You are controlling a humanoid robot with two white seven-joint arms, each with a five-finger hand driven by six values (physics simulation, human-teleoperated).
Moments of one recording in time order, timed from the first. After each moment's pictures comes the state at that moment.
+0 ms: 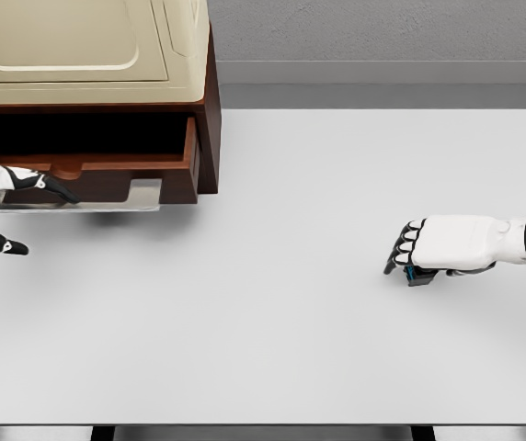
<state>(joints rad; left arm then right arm) -0.55 1.36 -0.70 -1.66 0.50 -0.56 -0.61 -0.57 -1.05 0.74 -1.73 0.48 -0.61 0.61</state>
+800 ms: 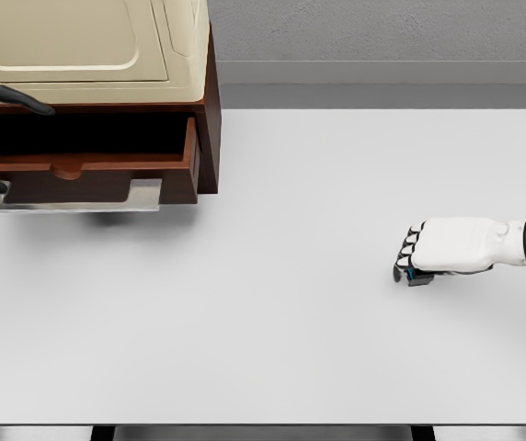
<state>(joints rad) -0.60 1.38 -0.59 -1.69 0.72 -0.56 -0.61 -0.57 -1.05 0.75 -1.72 0.48 -0.61 0.61</state>
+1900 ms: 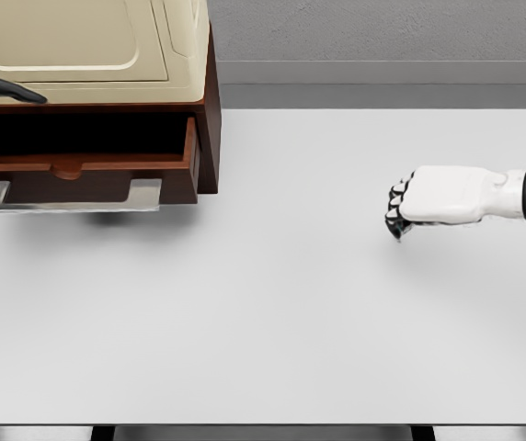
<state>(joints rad) -0.60 1.40 -0.59 -1.68 0.73 -0.55 -0.61 -0.72 -0.98 0.74 -1.69 0.43 -0.61 0.61</state>
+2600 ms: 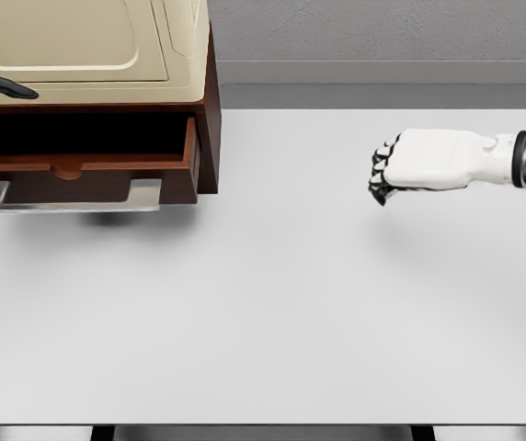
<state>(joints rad) -0.60 1.39 -0.59 -1.65 0.73 -0.55 -0.61 -0.83 -0.91 0.74 -1.65 0.42 -0.61 0.61</state>
